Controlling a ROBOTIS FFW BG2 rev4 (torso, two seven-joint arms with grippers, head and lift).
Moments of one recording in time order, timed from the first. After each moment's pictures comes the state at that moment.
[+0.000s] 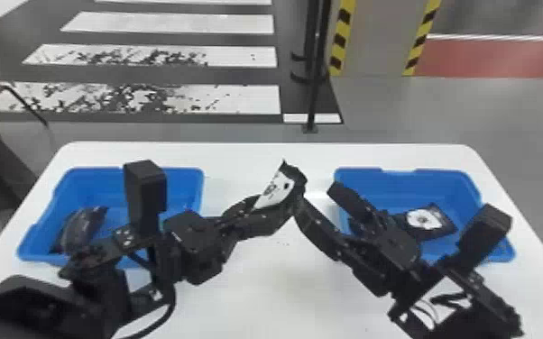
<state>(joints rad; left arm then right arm) 0.24 0.20 -0.14 -2.24 0.23 0.68 -0.58 0.38 -0.14 0.08 -2.09 -0.53 0.24 0.56</state>
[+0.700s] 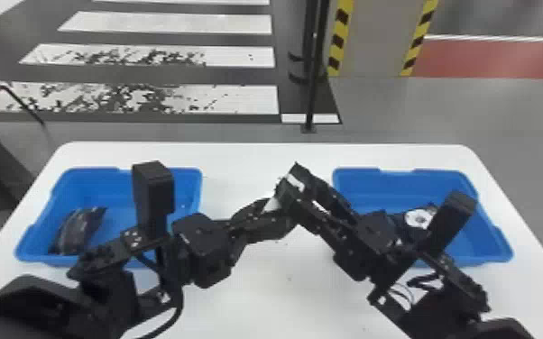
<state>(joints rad) 0.24 0.20 -0.16 -2.24 0.25 0.69 -0.57 0.29 -0.14 0.14 -2.00 -0.54 0.24 0.56</state>
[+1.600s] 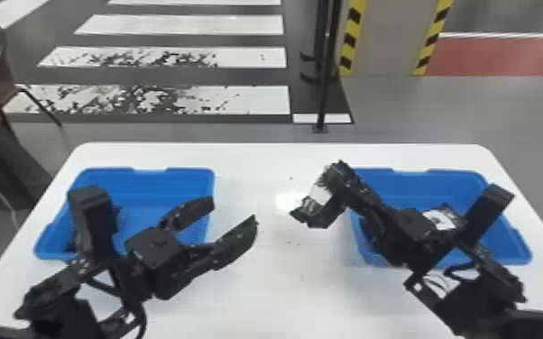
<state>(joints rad) 0.40 0.15 0.04 -2.28 0.31 0.58 -0.55 0.23 -0.14 0.03 -1.90 -0.54 0.24 0.56</state>
